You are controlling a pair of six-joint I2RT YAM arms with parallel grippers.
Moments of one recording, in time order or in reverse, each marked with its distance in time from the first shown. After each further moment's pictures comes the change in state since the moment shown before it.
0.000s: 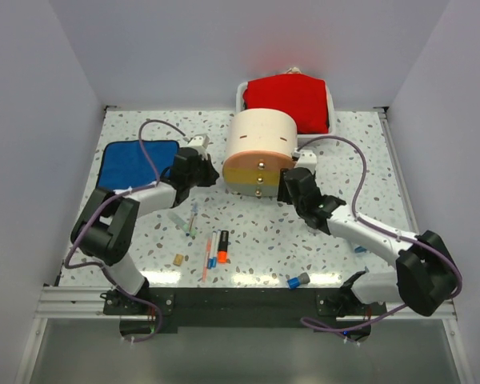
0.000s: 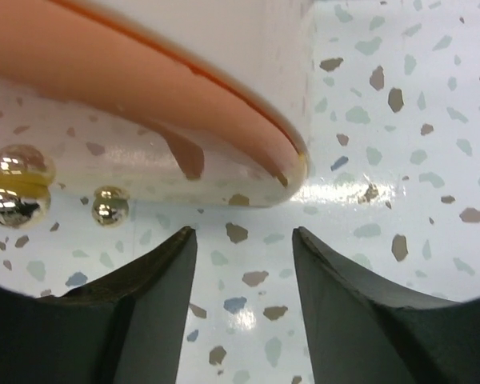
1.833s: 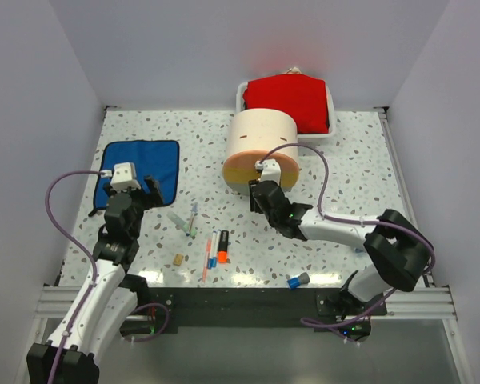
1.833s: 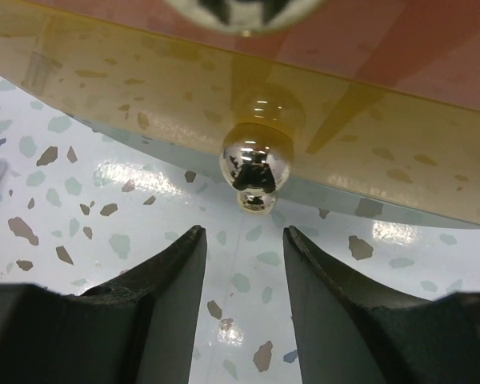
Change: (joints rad) left arm 0.255 -1.066 -0.472 -0.251 -0.349 0.220; right arm 0.223 0.213 0.038 0.203 0.054 -0.028
